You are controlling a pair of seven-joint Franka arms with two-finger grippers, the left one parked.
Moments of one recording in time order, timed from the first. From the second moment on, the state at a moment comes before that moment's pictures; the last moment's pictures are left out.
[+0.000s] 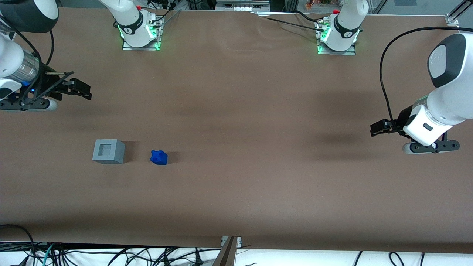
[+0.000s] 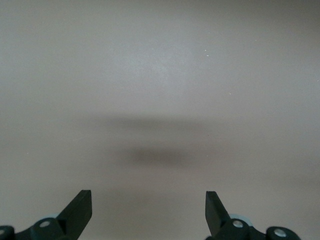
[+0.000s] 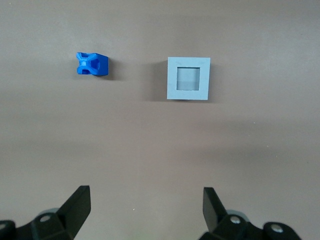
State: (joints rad) arm 0.06 0.03 0.00 -1.72 0.01 1.67 0.02
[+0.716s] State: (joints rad) arm 0.16 0.30 0.00 -1.71 0.01 1.95 0.13
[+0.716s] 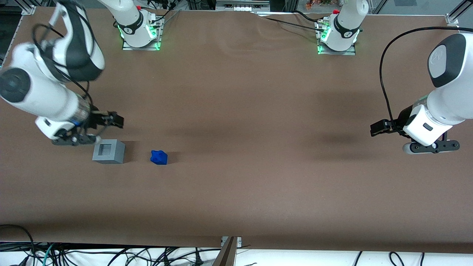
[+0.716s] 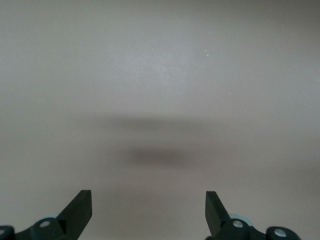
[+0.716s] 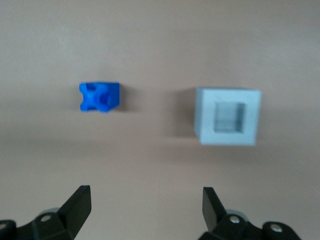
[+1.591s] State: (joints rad) arm 0.30 0.59 0.00 -1.63 0.00 2.26 0.28
